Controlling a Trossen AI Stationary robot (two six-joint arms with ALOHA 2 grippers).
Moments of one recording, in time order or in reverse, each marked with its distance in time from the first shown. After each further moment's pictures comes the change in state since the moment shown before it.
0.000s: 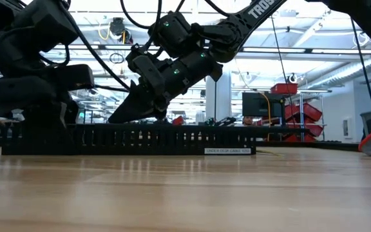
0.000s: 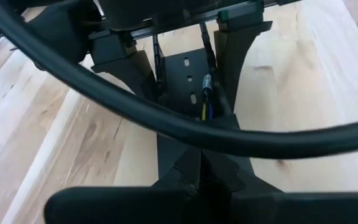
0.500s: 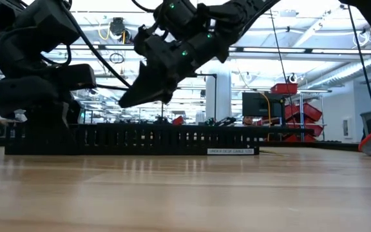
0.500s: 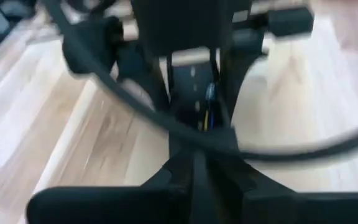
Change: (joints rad) left arm 0.000 0.000 0.002 0.012 0.000 0.010; right arm 0.004 -0.101 -0.001 -0.102 0.014 -0.068
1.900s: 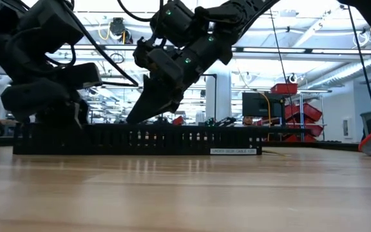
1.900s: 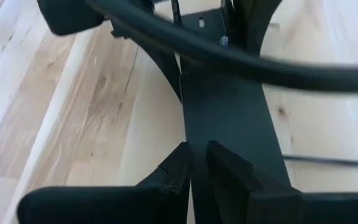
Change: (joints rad) left arm 0.007 0.070 0.002 0.095 -0.065 0.024; right arm 0.027 0.021 0.007 -0.154 0.042 0.024
